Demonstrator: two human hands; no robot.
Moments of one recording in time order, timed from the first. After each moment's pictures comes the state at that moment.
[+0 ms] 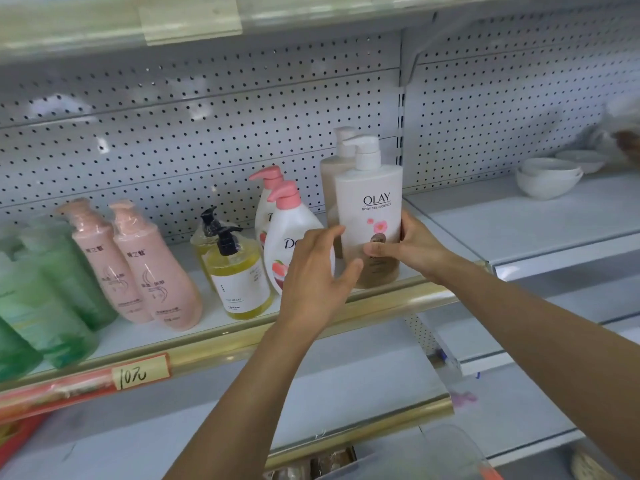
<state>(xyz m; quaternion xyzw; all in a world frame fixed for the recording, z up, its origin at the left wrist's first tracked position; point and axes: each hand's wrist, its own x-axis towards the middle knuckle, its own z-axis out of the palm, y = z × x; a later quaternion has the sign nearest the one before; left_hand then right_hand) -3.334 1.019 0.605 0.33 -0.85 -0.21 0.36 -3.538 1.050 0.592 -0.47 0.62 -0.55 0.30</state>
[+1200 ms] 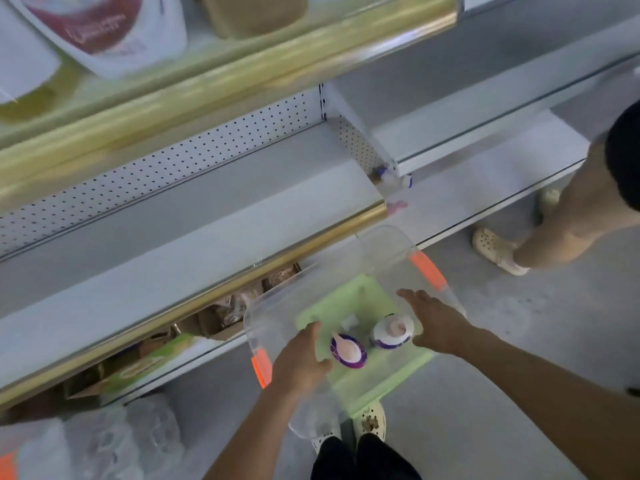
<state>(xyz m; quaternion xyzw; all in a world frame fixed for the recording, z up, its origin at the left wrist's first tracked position) -3.251 1.165 0.236 0.40 -0.80 -0.40 -0.22 -3.477 1.315 0.244 -0.43 0.82 0.02 0.37</state>
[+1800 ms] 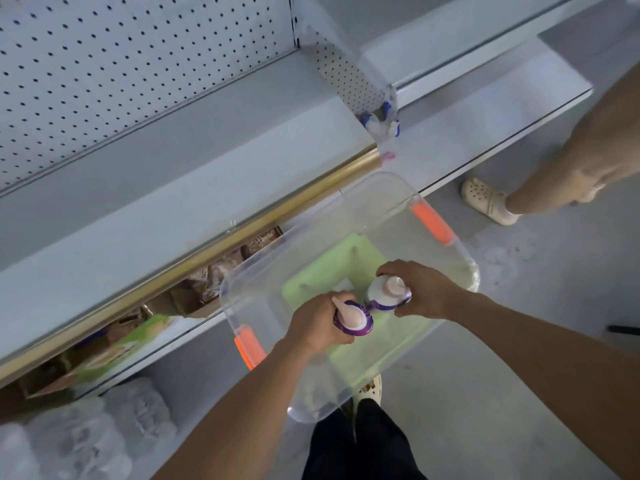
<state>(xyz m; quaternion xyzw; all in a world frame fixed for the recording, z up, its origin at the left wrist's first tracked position) -3.283 1.165 0.154 0.24 -0.86 -0.42 -0.19 -3.467 1.313 0.169 -0.44 0.81 -0.12 0.38</state>
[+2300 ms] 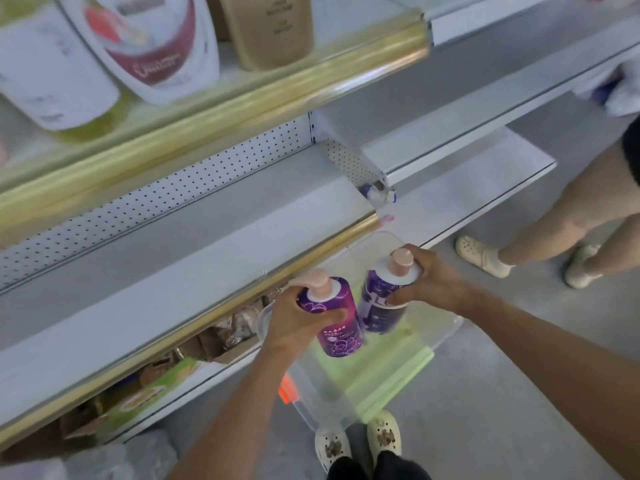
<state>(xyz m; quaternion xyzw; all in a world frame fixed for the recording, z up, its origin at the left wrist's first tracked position) -3.255 1.130 0.316 0.40 -0.66 -0.63 0.09 -3.457 1.287 0.334 -0.30 0.80 -0.38 0.36</state>
